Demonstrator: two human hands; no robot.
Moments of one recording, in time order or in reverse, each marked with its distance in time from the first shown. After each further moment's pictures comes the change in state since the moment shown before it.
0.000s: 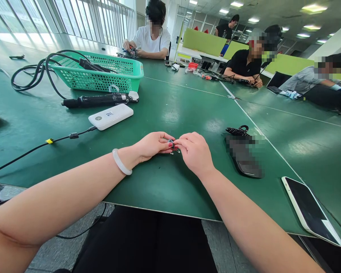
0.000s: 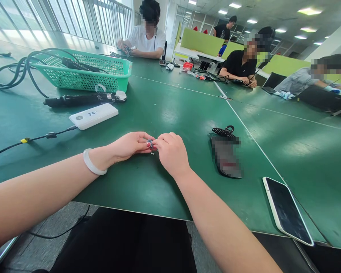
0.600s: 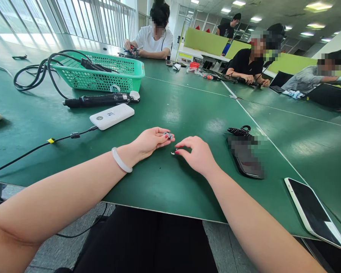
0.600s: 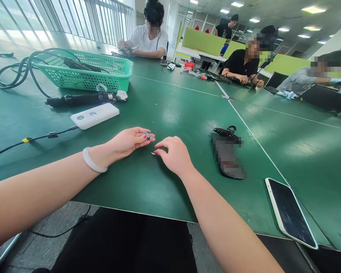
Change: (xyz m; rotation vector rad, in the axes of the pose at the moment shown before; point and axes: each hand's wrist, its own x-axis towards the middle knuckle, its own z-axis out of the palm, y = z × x) left_hand -0.002 0.008 0.000 -0.166 0.173 0.049; right_hand -0.001 0.003 -0.005 0.257 -0.217 0.275
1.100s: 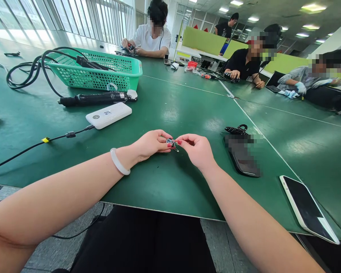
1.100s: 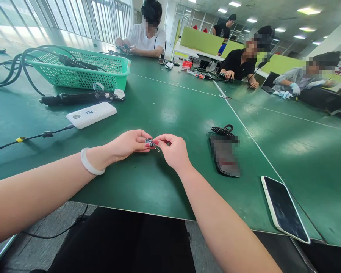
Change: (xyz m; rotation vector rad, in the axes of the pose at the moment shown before) left_hand -0.002 -0.007 0.000 0.167 -0.161 -0.022; right_hand 0.004 -0.002 -0.001 0.437 0.090 0.265
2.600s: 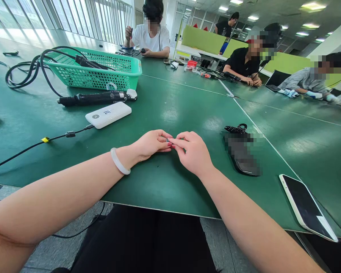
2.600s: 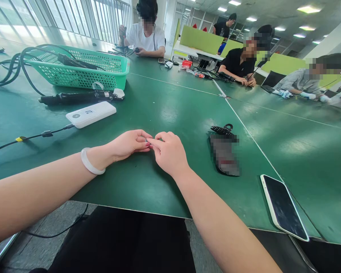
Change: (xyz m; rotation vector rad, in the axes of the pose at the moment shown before) left_hand 0.003 -0.004 -0.001 0.023 -0.020 0.024; right_hand -0.009 0.000 0.003 -0.646 -0.002 -0.554
